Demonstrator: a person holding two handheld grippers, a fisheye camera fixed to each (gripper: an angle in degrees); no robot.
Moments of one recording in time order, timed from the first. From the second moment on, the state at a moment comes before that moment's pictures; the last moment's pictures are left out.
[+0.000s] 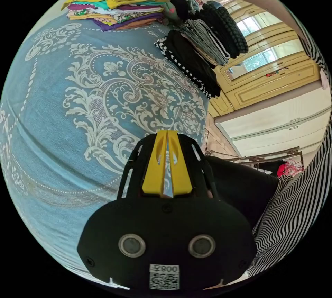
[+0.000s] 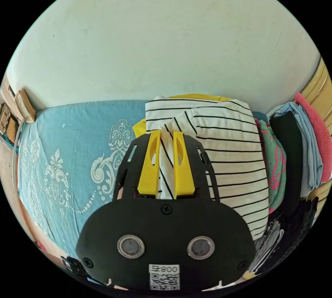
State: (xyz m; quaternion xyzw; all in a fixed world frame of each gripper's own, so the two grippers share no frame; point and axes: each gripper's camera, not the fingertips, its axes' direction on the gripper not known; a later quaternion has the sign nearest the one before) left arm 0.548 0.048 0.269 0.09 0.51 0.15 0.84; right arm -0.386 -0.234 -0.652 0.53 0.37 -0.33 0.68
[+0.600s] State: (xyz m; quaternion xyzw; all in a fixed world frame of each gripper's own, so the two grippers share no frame) left arm 0.418 0.152 0.272 0.14 0.47 0.11 0.87; right arm -0.324 -0.203 -0.737 0.60 0.18 -0.34 0.70
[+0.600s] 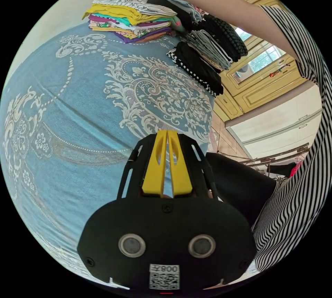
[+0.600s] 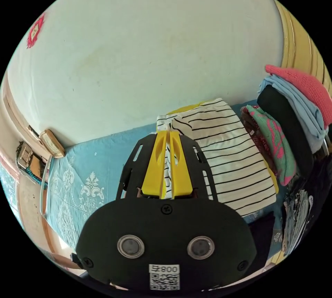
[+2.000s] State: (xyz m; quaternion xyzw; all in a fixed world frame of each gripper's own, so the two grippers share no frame) left arm 0.300 0.246 0.279 0.10 0.50 0.01 0.86; right arm -0.123 -0.223 -0.864 0.51 -0.10 -0.32 0.79
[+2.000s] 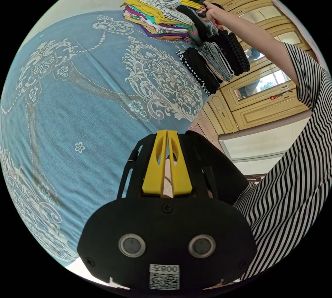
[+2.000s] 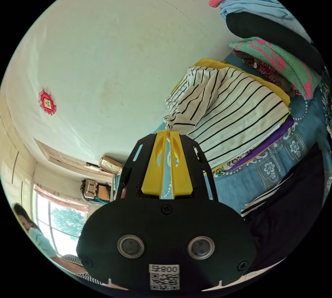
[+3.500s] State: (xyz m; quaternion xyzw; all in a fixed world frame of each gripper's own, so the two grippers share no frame) left arm 0.071 0.153 0.159 0.19 0.46 -0.08 0.86; right arm -0.217 0.264 -0.820 0.46 0.04 -0.57 0.67
